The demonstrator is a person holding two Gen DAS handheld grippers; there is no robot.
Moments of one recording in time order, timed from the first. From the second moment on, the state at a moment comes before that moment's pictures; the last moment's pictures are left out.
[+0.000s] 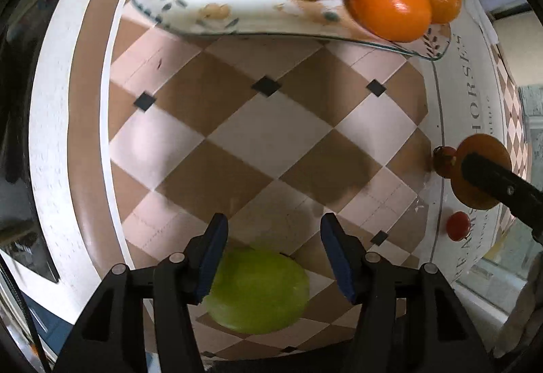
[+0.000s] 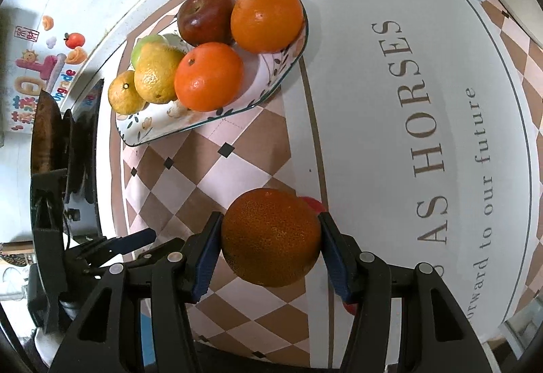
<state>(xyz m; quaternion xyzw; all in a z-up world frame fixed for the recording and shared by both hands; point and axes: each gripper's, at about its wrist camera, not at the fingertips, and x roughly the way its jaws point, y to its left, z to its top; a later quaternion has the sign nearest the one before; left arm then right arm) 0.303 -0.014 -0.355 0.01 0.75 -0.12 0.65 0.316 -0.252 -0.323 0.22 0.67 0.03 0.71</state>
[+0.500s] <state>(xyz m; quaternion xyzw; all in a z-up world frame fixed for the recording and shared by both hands) 0.242 -0.015 -0.343 0.09 0.77 -0.17 0.61 0.302 -0.259 -0.315 0.24 0.66 0.04 0.71</state>
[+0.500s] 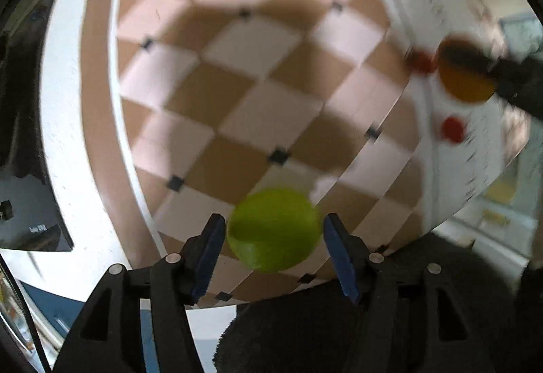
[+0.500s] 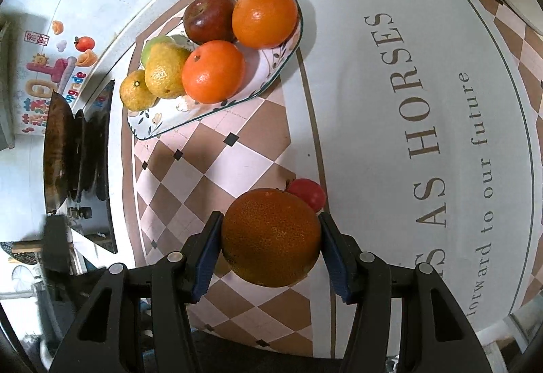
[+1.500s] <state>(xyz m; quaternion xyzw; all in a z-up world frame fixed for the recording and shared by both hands) 0.295 -0.012 -0.349 0.00 0.74 -0.13 0.65 0.314 -0.257 -0.317 0.23 0.67 0.05 0.71</state>
